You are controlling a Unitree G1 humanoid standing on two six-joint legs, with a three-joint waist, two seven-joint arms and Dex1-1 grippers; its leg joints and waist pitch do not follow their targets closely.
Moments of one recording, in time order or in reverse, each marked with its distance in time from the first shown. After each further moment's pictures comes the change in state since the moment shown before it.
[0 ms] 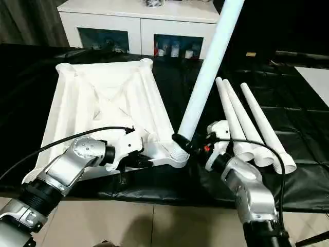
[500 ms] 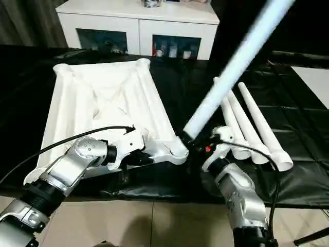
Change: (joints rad) left arm 0.000 -0.018 0.009 0.013 0.016 0.002 0.051; right arm -0.010 0.092 -0.088 0.053 0.121 0.061 -0.107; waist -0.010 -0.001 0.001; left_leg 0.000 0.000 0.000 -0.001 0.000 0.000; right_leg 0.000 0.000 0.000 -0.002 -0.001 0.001
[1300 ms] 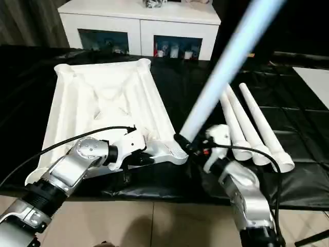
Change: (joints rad) left arm 0.000 0.001 0.003 0.010 0.010 0.000 0.003; right arm -0.024 -0.137 0.170 -0.028 -0.192 -0.071 0.050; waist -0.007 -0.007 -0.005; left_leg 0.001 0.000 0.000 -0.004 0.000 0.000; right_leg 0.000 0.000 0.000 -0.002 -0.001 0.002
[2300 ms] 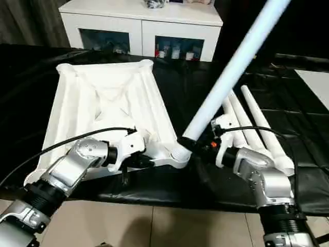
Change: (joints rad) left arm 0.002 0.002 -0.006 -0.012 0.000 -0.001 -0.053; right arm -0.102 -0.150 -0.045 0.044 0.151 0.334 0.211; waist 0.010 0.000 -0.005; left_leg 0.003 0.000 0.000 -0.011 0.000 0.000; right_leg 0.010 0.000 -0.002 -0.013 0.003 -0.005
